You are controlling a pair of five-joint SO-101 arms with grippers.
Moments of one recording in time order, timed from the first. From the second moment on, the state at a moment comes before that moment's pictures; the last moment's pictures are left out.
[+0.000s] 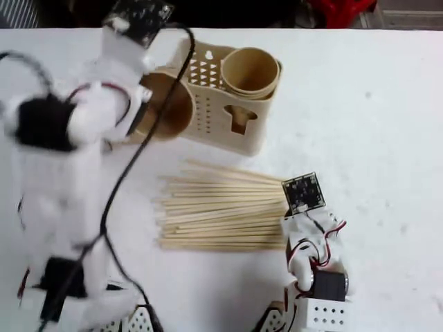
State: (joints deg) left arm 5.8 -8.7 -37.7 102.4 -20.2; right arm 1.8 -102.9 96.4 56.2 26.1
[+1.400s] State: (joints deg) left arm 22.5 17.9 -56.8 86.7 -5.8; right arm 1.8 -102.9 96.4 56.2 26.1
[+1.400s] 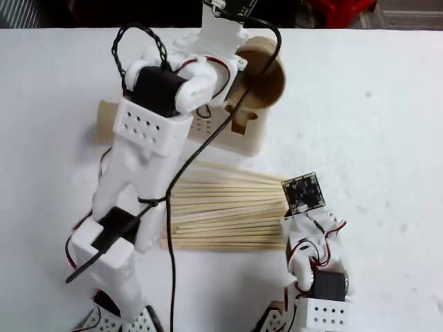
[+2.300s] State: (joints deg) left arm 19.6 25.0 -57.8 73.7 -5.2; right arm 1.8 -102.9 96.4 56.2 26.1
